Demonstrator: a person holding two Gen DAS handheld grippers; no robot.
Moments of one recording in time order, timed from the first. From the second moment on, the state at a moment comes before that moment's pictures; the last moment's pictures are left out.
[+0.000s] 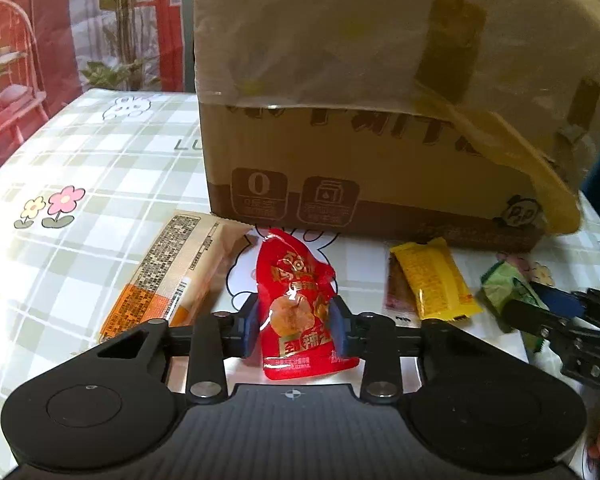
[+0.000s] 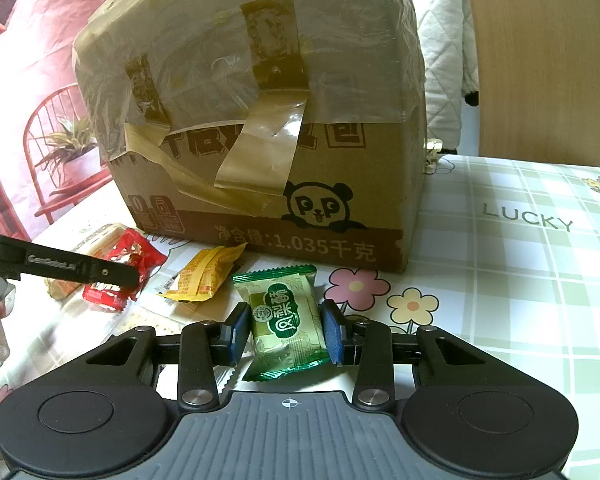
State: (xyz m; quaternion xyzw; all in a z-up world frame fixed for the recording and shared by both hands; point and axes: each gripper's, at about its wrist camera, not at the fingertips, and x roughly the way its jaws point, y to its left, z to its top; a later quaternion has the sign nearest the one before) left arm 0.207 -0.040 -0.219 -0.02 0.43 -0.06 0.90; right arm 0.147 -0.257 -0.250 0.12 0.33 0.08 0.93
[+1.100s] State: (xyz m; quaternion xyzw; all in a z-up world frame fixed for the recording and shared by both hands) left arm 0.200 -0.051 -0.219 -0.03 0.42 -0.15 0.90; right arm 0.147 -0.247 -0.247 0.09 0.34 0.07 0.93
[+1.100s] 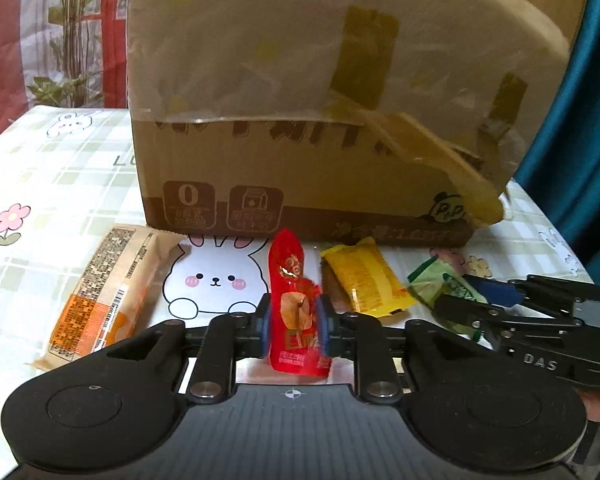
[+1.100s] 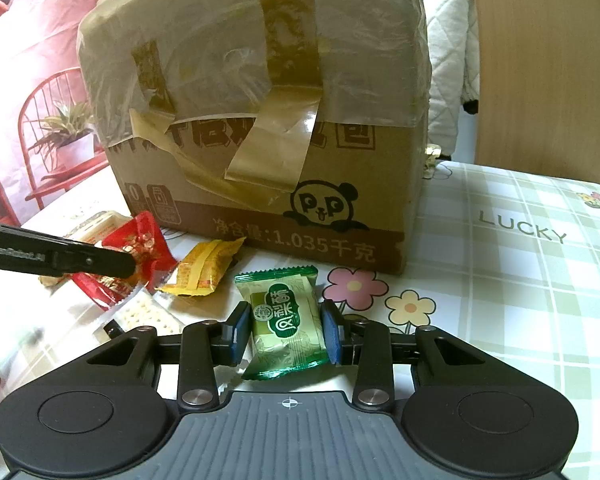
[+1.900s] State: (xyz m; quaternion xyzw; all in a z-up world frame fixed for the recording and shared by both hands) left arm 0.163 -0.013 -0.166 -0.05 0.34 -0.14 0.93; right arm 0.115 -0.262 -0.231 0.12 0.32 0.04 0.94
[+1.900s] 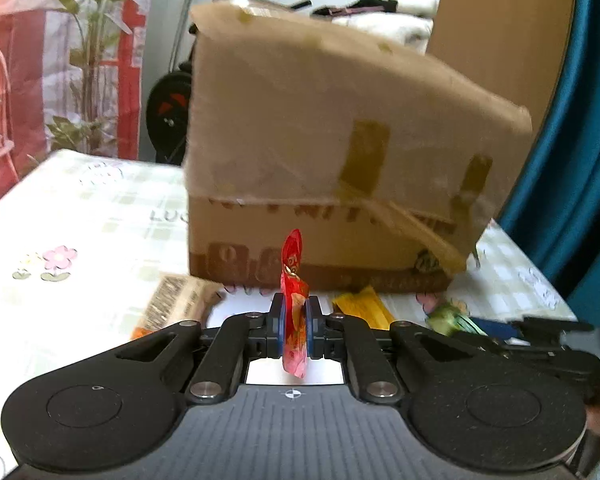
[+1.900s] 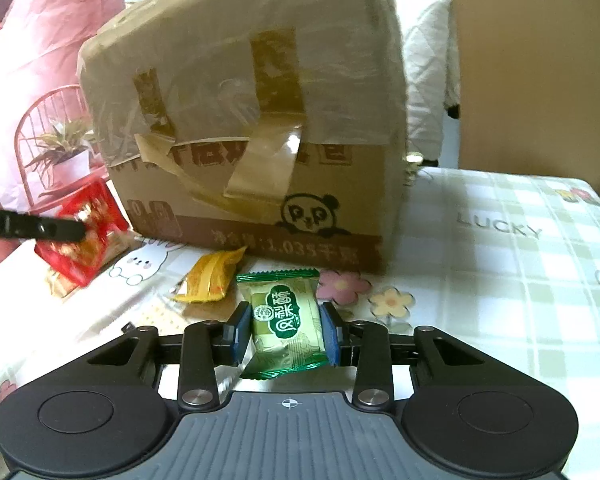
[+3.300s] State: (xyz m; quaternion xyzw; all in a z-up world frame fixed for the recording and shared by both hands) left arm 0.289 -0.028 -0.045 -0.04 0.25 -0.16 0.95; right arm 0.221 -0.276 -0.066 0.06 0.22 -0.02 0.97
